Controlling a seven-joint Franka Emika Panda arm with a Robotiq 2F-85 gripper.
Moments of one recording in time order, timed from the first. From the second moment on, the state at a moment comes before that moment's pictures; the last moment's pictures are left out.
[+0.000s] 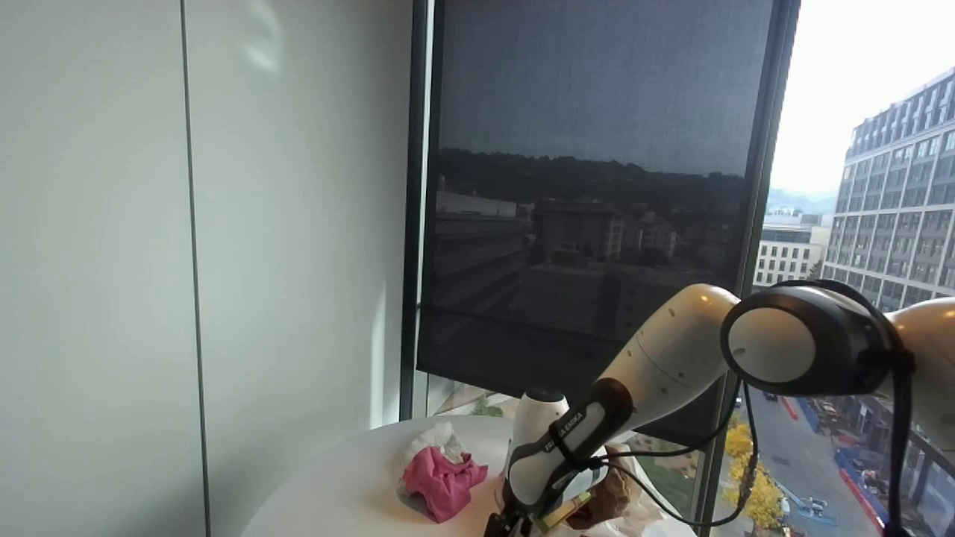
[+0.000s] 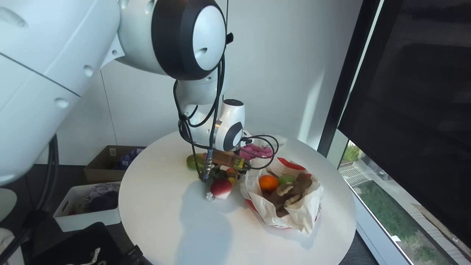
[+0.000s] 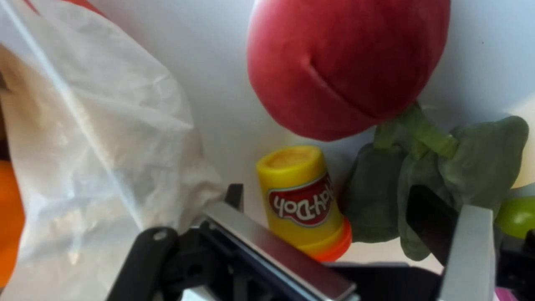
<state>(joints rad) 0.21 0.78 0.10 -1.83 -0.10 2.73 -0.08</state>
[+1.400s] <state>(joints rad) 0.20 0.64 0.06 -1.76 -0.09 2.67 0.07</state>
